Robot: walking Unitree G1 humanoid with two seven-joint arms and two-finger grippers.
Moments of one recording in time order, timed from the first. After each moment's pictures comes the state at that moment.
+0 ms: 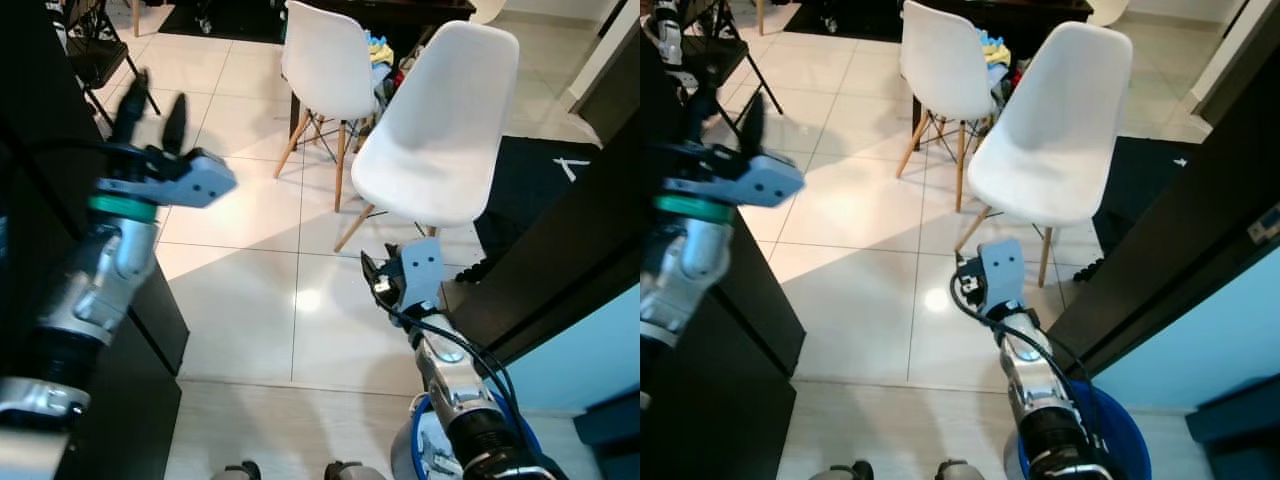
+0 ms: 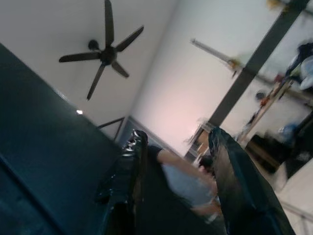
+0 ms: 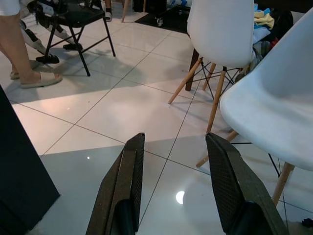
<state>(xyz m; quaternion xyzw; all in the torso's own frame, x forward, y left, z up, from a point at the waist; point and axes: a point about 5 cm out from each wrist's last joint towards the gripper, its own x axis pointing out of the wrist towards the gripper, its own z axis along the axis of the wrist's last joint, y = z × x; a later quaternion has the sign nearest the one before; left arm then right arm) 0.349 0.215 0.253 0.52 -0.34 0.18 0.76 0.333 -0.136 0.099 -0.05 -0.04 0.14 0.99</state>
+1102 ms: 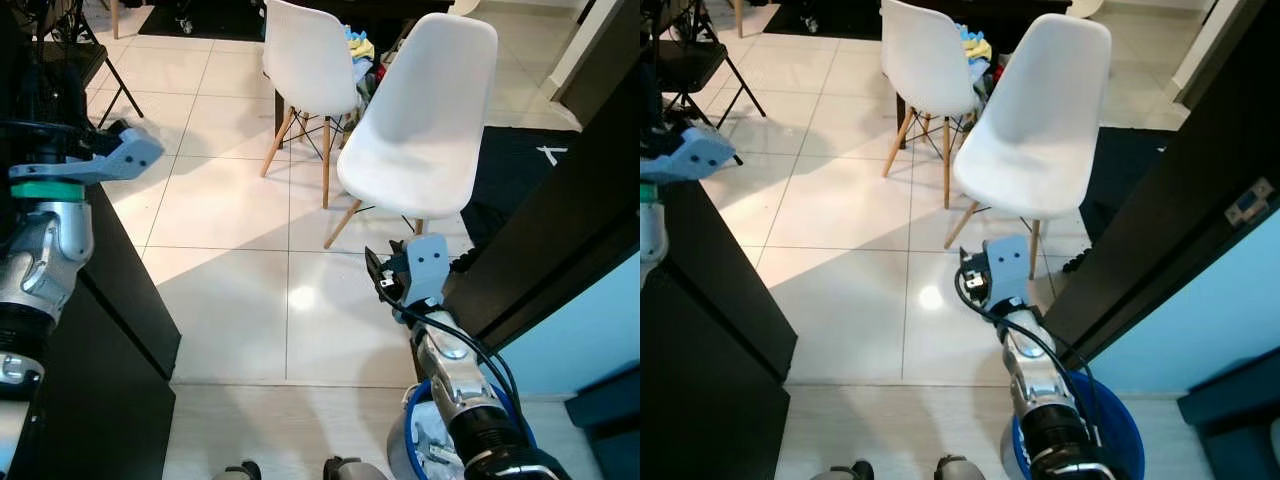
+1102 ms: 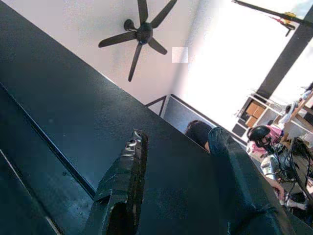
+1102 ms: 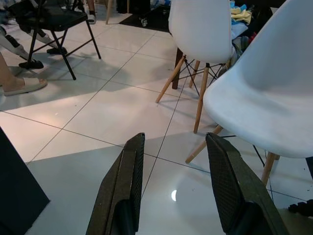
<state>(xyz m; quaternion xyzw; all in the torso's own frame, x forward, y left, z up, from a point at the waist) 0.351 0.262 0.261 0.54 -0.31 0.30 0.72 0.335 -0.141 0.104 -0.05 -0.04 0.13 0.99</state>
